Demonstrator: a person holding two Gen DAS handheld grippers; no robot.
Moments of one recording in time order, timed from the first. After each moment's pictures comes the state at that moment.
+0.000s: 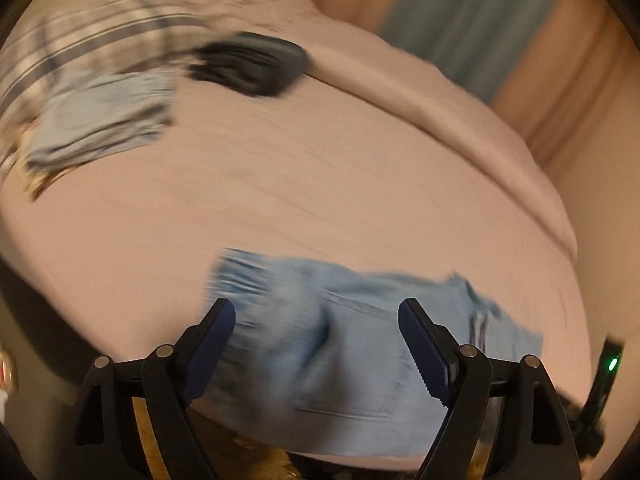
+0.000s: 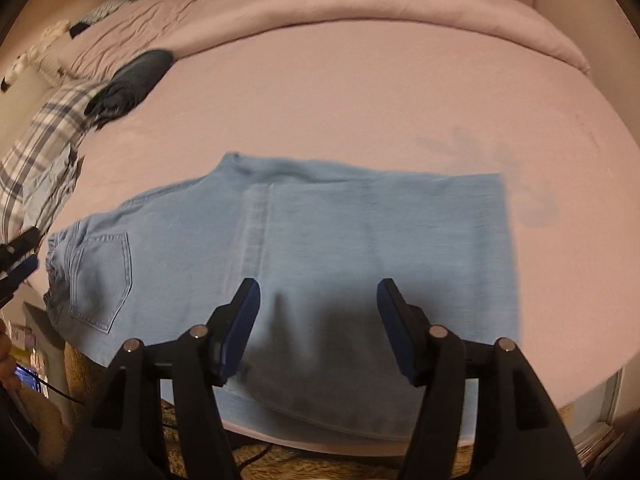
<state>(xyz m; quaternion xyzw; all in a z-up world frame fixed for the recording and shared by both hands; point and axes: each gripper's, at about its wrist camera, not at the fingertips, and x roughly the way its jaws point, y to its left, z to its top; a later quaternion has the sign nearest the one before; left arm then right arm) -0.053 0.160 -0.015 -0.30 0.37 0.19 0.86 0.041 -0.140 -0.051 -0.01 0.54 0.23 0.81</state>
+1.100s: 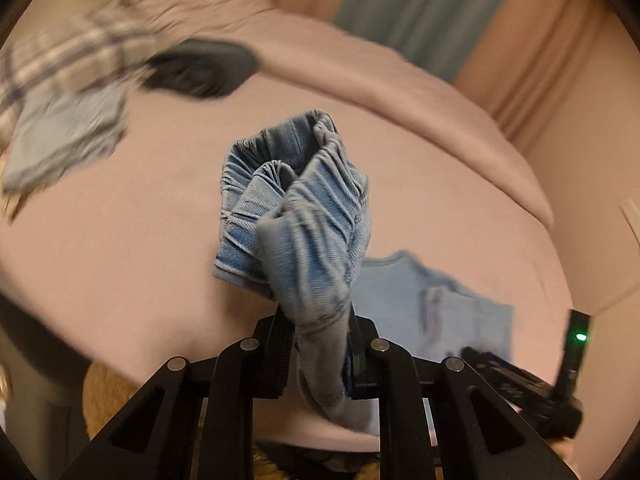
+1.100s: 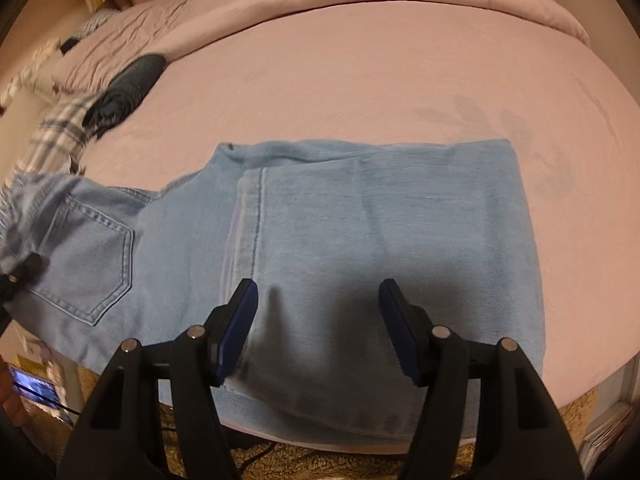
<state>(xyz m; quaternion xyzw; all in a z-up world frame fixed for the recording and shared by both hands) -0.028 0.096 0.027 -0.24 0.40 0.11 0.88 0.043 -0.158 -0.062 0.04 0.56 0.22 0.80</state>
